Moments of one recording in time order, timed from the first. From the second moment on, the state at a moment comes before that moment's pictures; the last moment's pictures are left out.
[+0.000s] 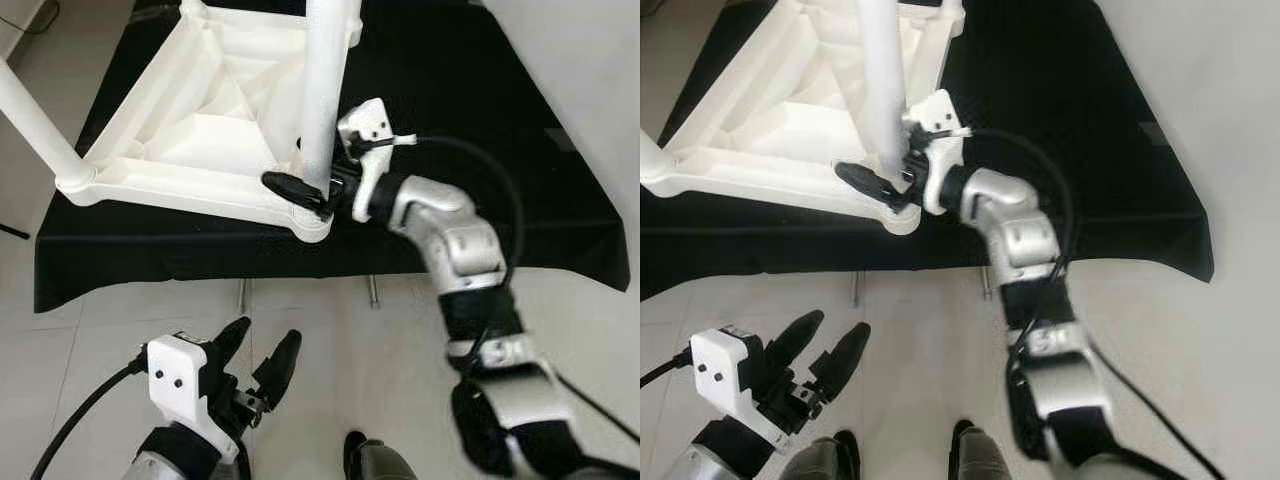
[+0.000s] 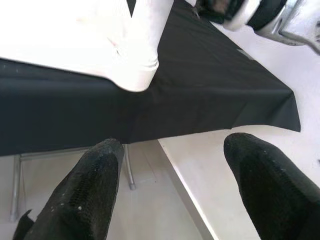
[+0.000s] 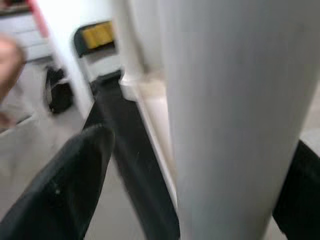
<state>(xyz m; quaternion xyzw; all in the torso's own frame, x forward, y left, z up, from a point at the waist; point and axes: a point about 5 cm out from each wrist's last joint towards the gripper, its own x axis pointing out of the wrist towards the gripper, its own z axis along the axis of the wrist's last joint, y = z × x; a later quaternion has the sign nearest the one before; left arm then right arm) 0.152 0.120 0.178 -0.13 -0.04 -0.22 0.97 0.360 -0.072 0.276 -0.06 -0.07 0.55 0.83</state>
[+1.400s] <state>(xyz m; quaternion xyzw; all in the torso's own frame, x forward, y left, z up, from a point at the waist) 0.150 0.120 0.177 -0.13 -0.04 -0.21 0.97 0.323 -0.054 0.221 -0.08 -0.07 0.26 0.96</state>
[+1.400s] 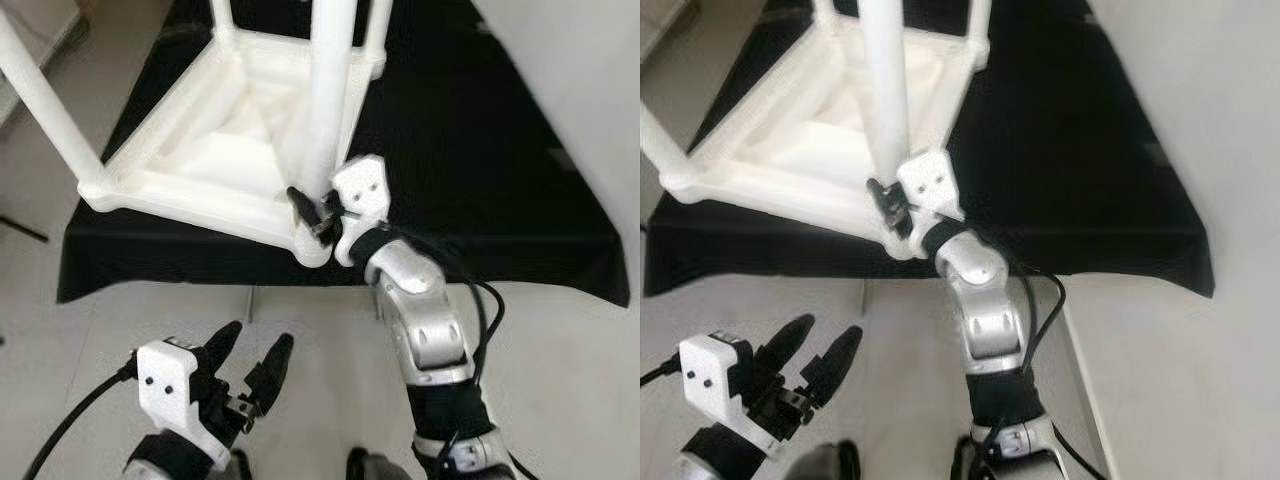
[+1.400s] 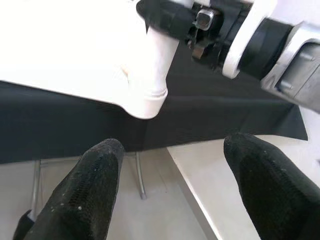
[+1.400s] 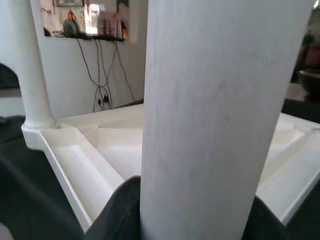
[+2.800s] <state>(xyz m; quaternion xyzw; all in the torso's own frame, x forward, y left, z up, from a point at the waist) 0.150 0.121 0.171 -0.14 -0.04 -0.20 0.97 0.373 -0.052 0.268 -0.11 -0.03 0.69 0.72</state>
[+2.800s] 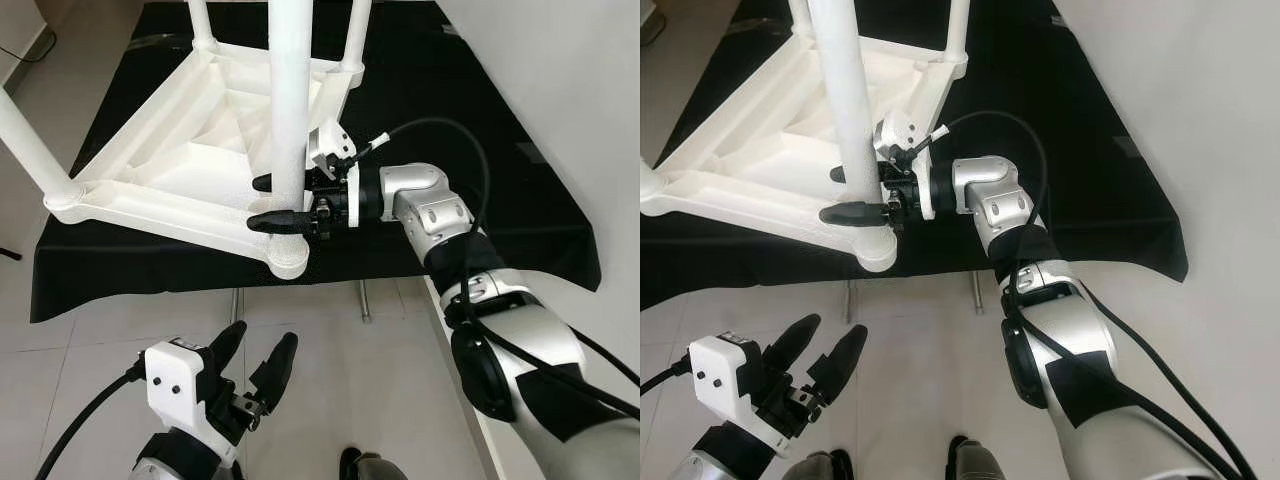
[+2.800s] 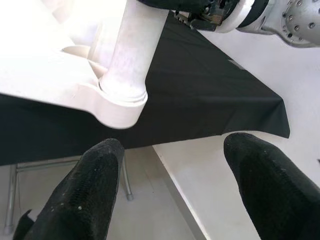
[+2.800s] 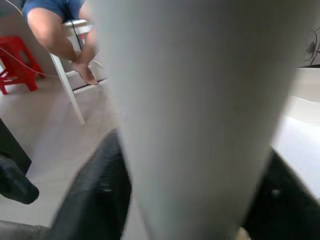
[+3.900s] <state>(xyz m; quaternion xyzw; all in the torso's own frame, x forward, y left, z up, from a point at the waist) 0.157 0.125 0.175 -0.14 -0.05 -0.21 0.97 0.359 -0.036 0.250 -0.04 -0.09 0.25 0.96</state>
